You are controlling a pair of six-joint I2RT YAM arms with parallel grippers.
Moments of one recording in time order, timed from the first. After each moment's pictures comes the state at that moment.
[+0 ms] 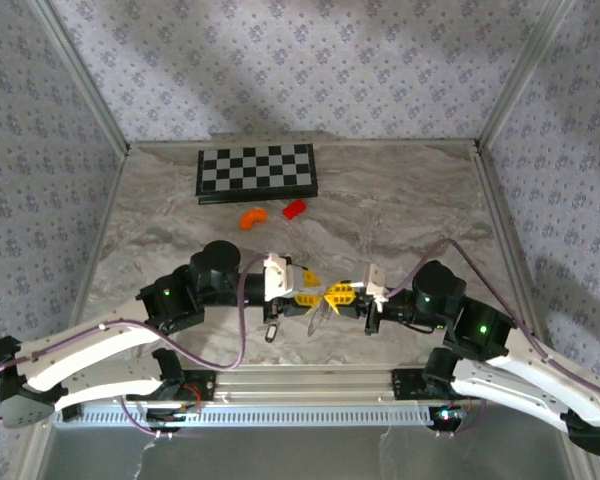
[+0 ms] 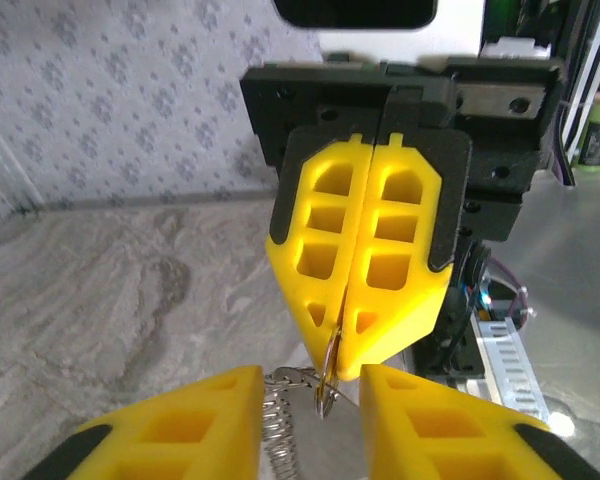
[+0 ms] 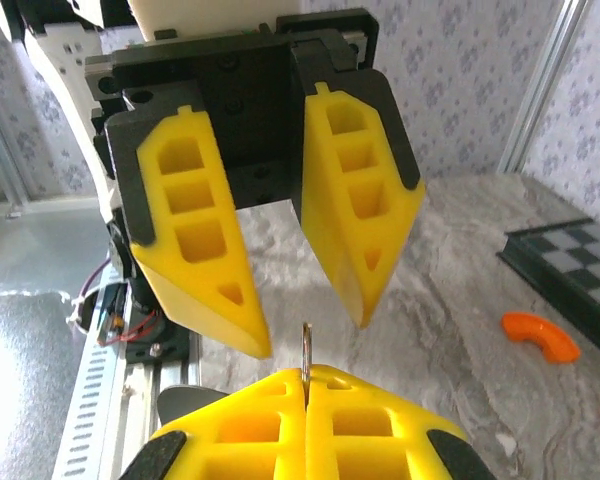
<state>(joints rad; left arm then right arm) -1.11 0.92 0.90 -0.18 0.37 0.19 1.03 0.57 0.72 -0.29 -0.30 -0.12</state>
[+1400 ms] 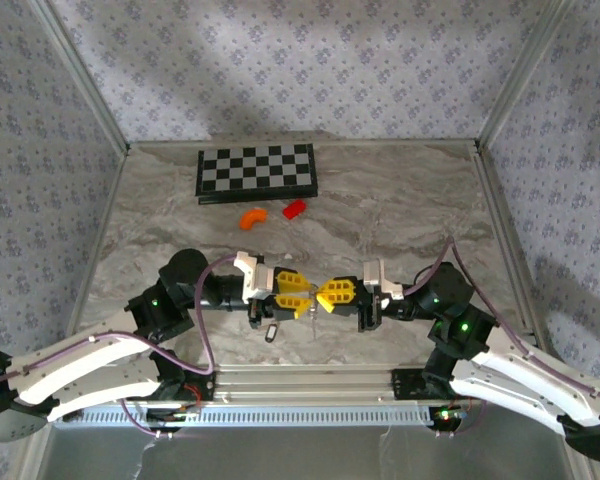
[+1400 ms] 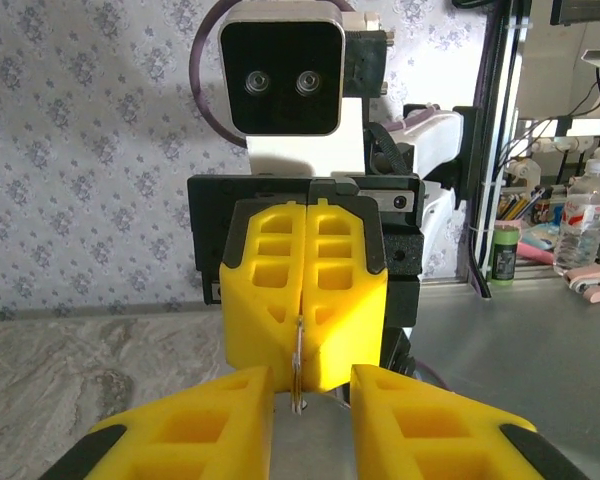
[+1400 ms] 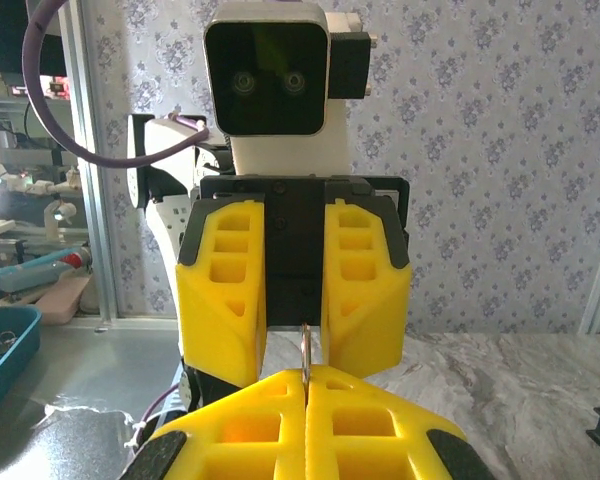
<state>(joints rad) -1.07 0.82 0.78 0.10 0.55 0.01 0.97 0.62 0.61 0.19 -0.54 0.01</state>
